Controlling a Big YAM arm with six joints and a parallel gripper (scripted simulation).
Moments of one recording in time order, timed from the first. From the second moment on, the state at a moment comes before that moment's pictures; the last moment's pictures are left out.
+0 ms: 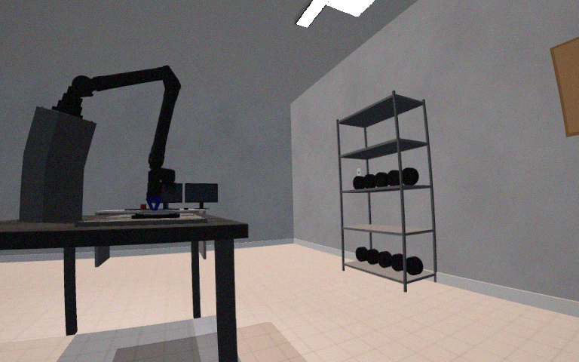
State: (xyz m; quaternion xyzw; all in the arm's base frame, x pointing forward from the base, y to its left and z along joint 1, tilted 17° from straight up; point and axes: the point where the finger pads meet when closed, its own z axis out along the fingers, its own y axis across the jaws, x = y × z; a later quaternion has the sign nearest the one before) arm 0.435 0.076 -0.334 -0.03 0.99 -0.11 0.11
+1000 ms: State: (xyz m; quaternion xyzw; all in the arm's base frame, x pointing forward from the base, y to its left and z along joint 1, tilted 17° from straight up) arm 0.431 0.078 -0.326 -0.03 0.99 -0.11 0.11
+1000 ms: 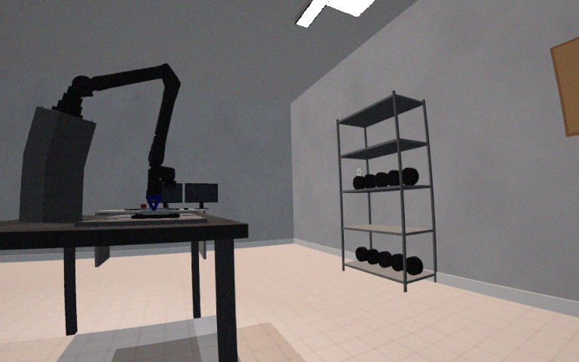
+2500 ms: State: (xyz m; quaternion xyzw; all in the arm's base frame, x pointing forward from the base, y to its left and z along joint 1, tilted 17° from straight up) arm 0.414 0.091 -0.263 -0.03 0.99 -0.11 0.10
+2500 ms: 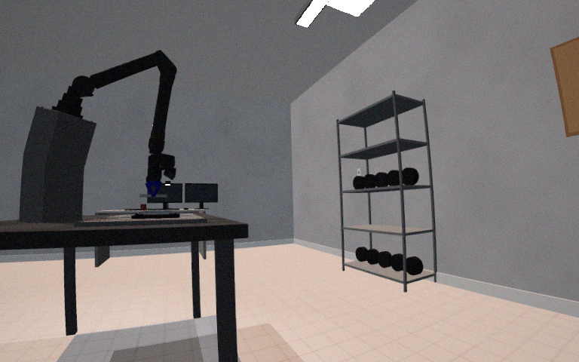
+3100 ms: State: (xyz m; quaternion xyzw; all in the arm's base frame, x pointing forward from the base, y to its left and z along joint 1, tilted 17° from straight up) arm 0.414 0.095 -0.246 -0.03 0.99 -0.10 0.11
